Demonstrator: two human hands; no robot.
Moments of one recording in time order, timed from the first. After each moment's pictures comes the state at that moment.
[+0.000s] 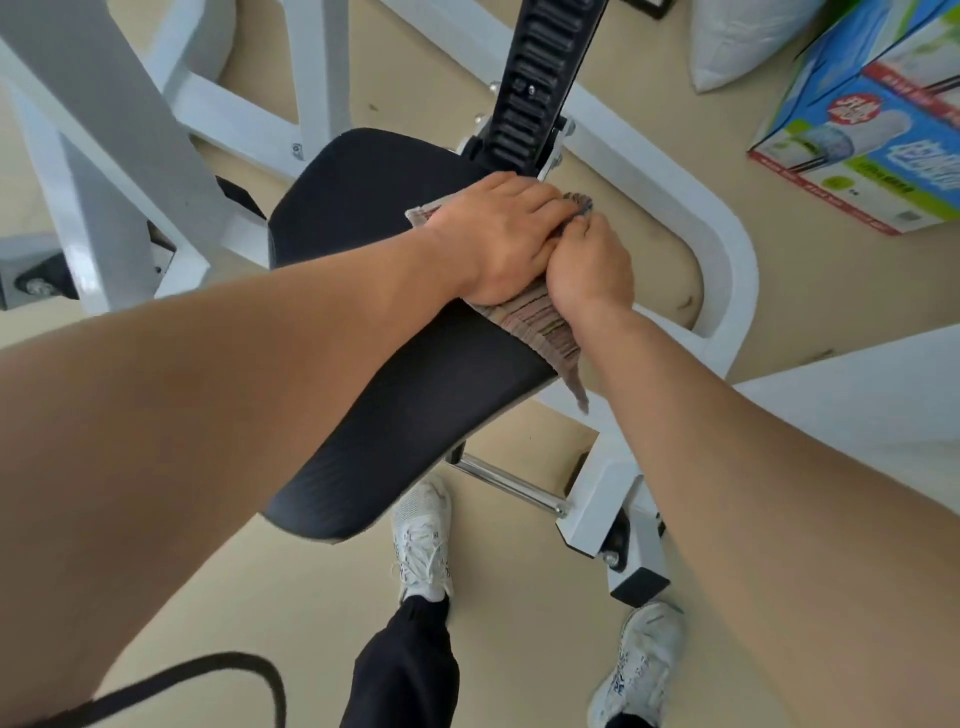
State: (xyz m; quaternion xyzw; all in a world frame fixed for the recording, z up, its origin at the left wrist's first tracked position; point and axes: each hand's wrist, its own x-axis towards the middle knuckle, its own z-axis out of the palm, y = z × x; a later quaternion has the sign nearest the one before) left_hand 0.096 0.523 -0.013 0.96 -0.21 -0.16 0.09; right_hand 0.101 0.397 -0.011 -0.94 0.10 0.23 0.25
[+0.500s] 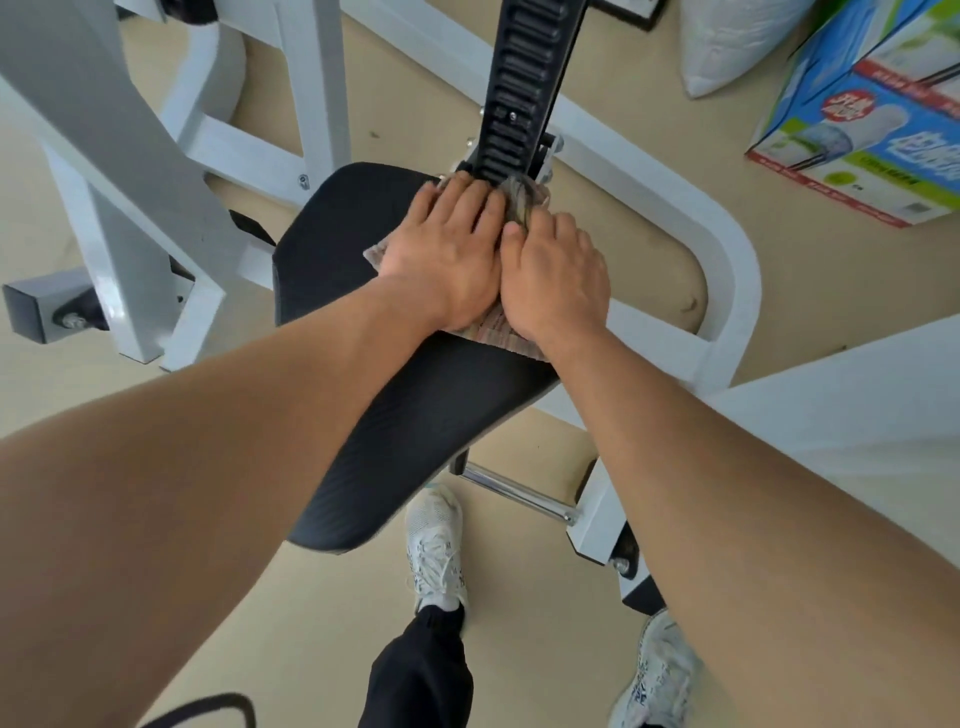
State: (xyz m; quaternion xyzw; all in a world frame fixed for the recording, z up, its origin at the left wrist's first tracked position) left_hand 0.072 0.533 -0.003 0.98 -0.05 -0.17 0.04; right_hand 0.092 0.408 -0.010 -0.97 -0.04 0.17 0.19
